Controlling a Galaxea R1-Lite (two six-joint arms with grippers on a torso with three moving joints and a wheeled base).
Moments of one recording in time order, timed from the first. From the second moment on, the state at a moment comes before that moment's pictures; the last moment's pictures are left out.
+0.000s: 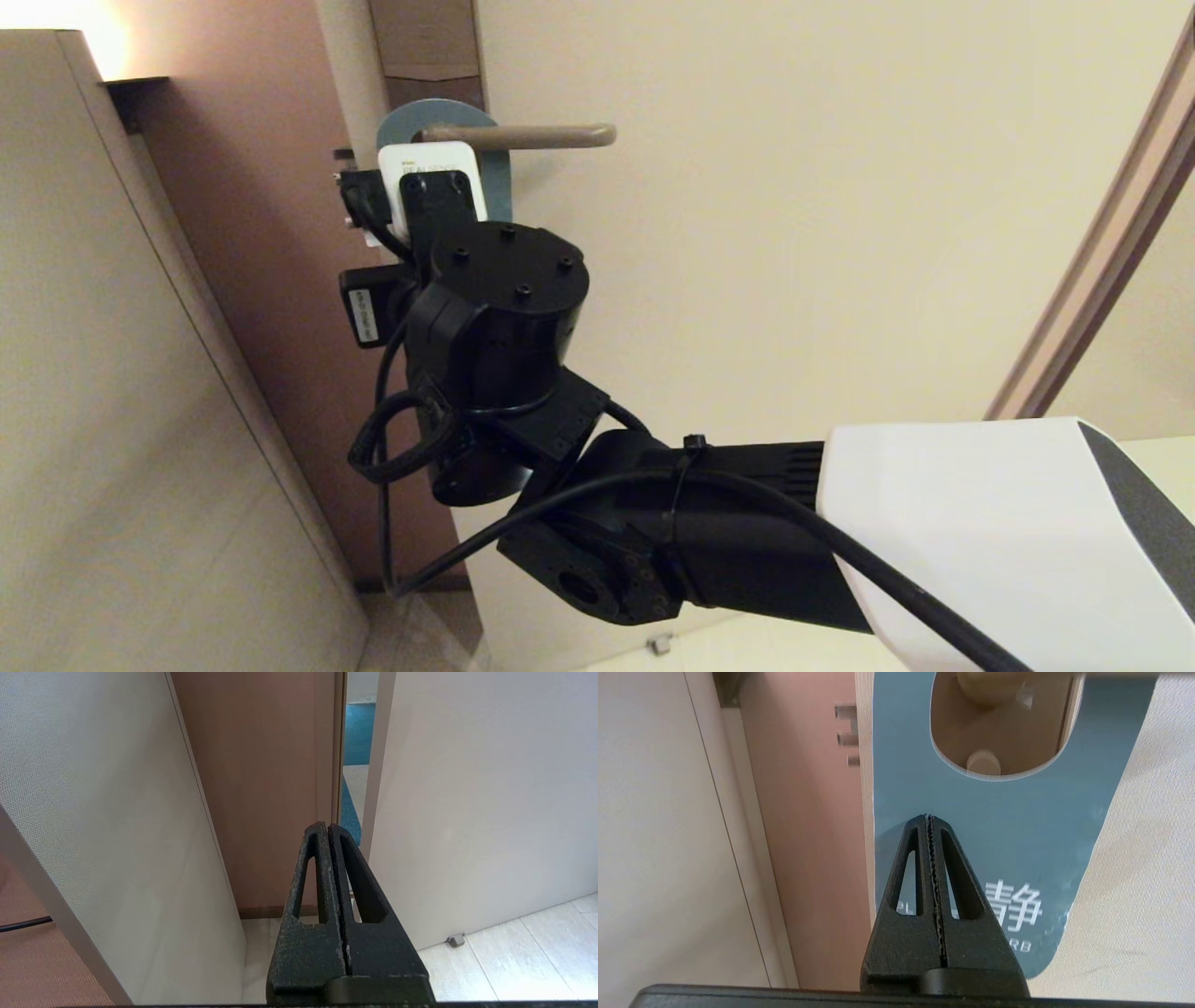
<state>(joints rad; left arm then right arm) 0.00 0.00 0.00 0.01 0.00 0.01 1.07 2.37 -1.89 -0.83 -0.62 -0.15</state>
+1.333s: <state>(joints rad) 0.00 0.00 0.00 0.01 0.00 0.01 1.06 2.18 -1.49 -0.83 -0.62 -0.19</state>
